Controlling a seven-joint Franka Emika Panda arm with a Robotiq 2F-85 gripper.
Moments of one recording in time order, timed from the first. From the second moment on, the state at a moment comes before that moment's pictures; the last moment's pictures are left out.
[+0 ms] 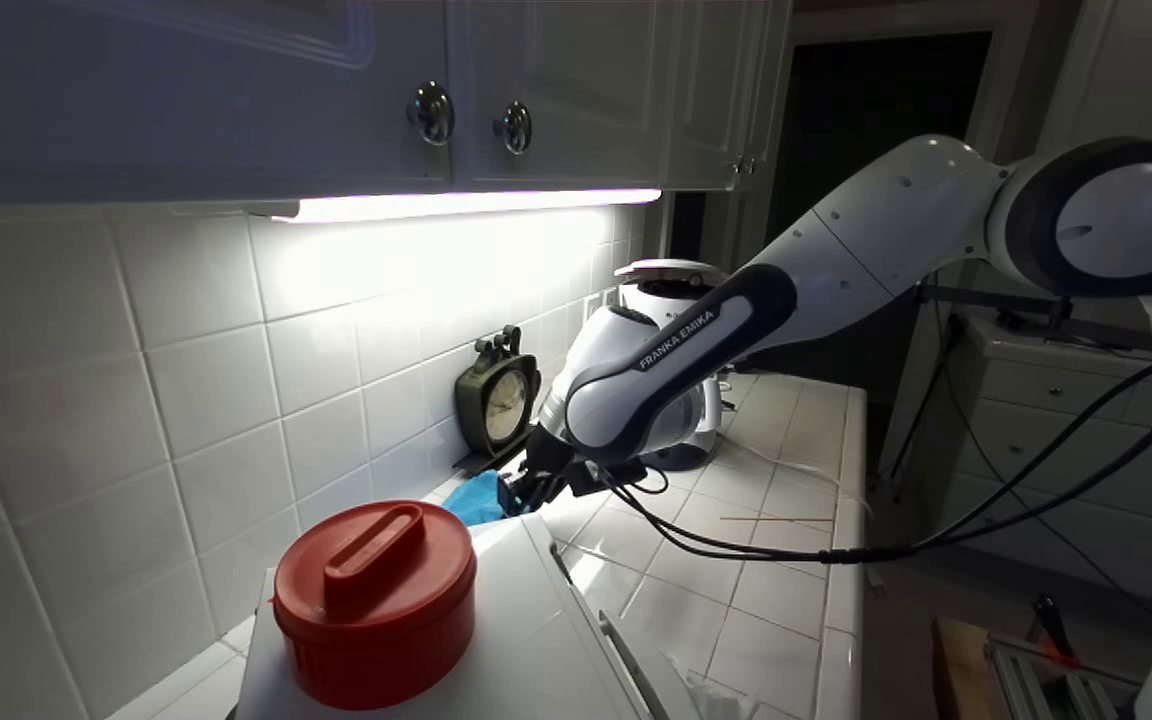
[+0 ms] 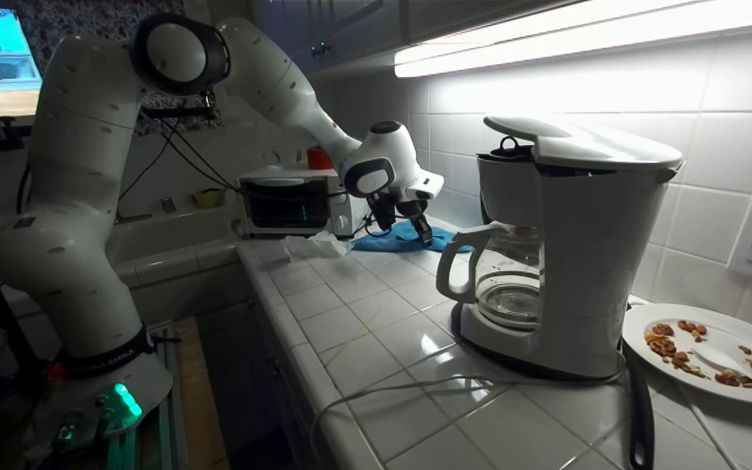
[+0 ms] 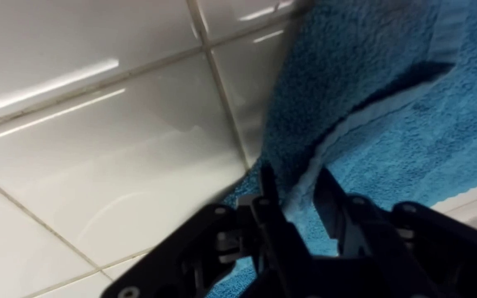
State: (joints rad) arm -0.08 0.47 0.06 -1.93 0.30 2.81 0.05
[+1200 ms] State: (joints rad) arm -0.02 0.45 -0.04 -1.93 0.19 2.81 0.10
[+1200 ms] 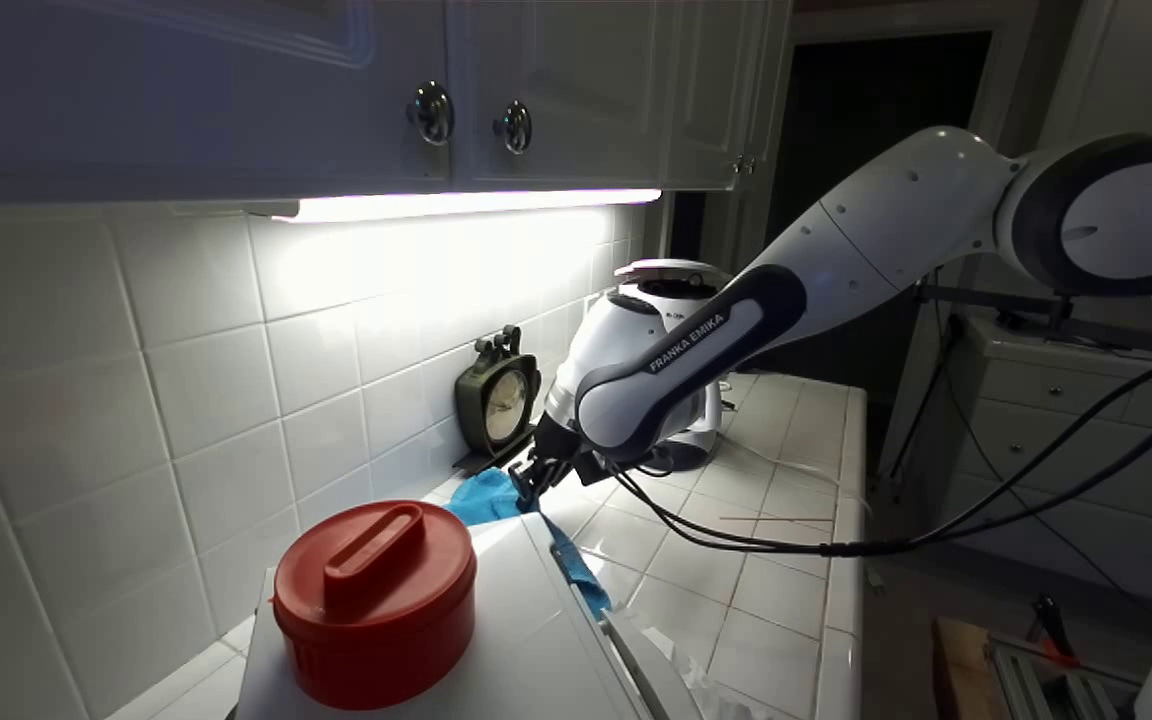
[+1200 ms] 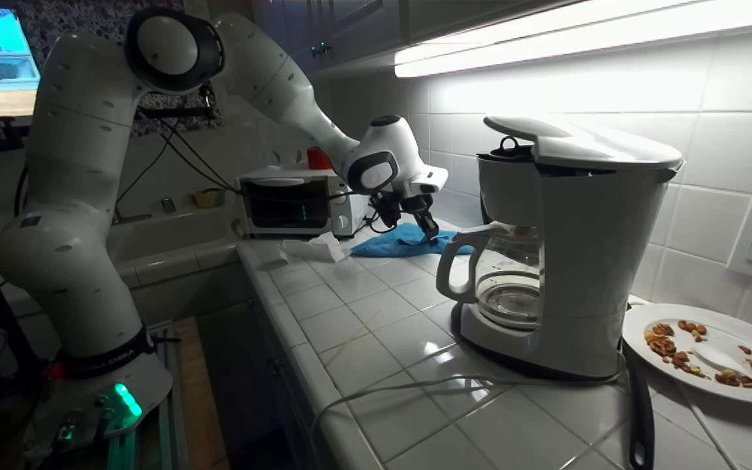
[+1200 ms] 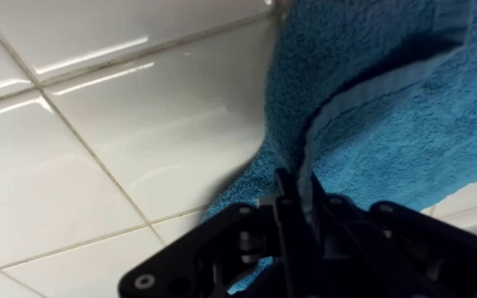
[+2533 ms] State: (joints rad) arm 0.01 0.31 -0.08 -2.16 0.14 2.80 0.17
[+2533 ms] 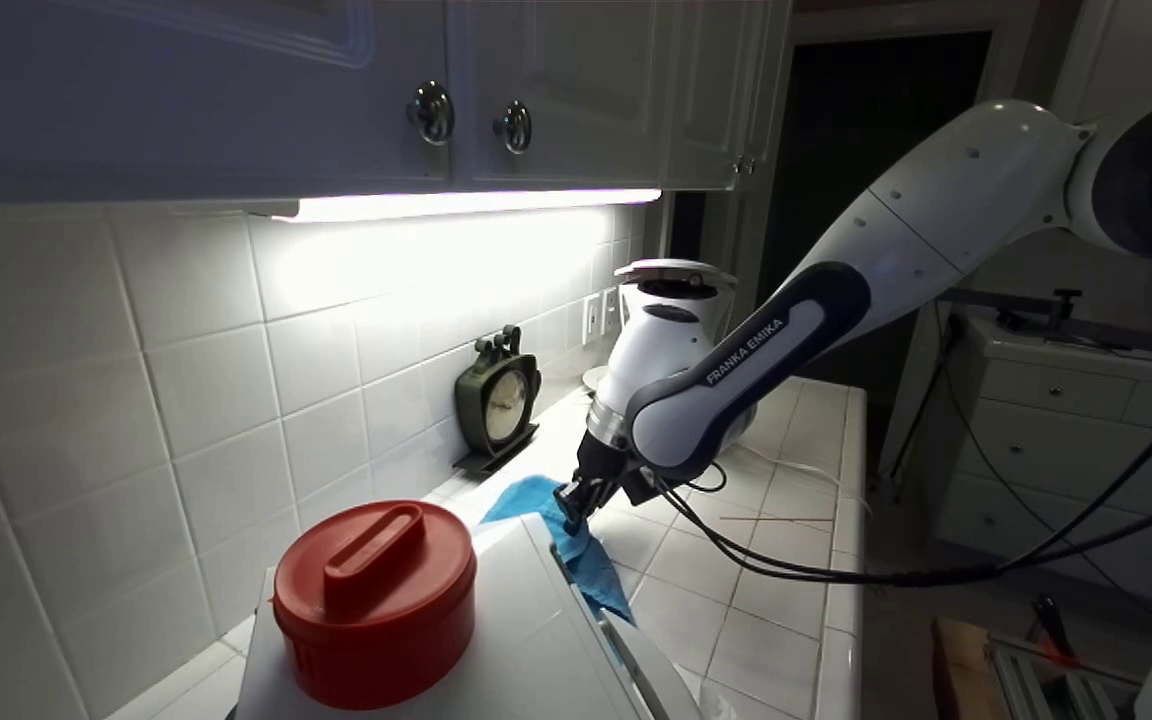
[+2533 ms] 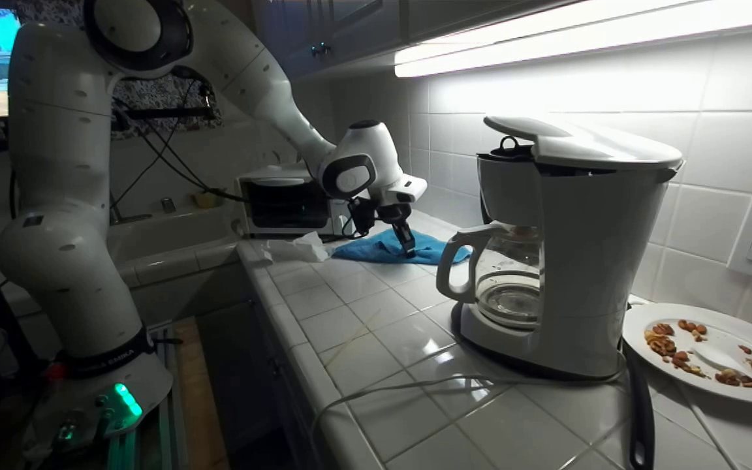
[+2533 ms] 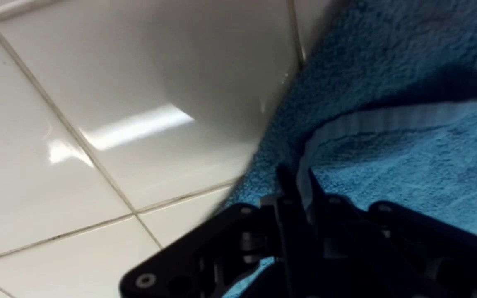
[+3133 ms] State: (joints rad) arm 0.02 0.26 -0.08 -2.20 0.14 2.80 0.19
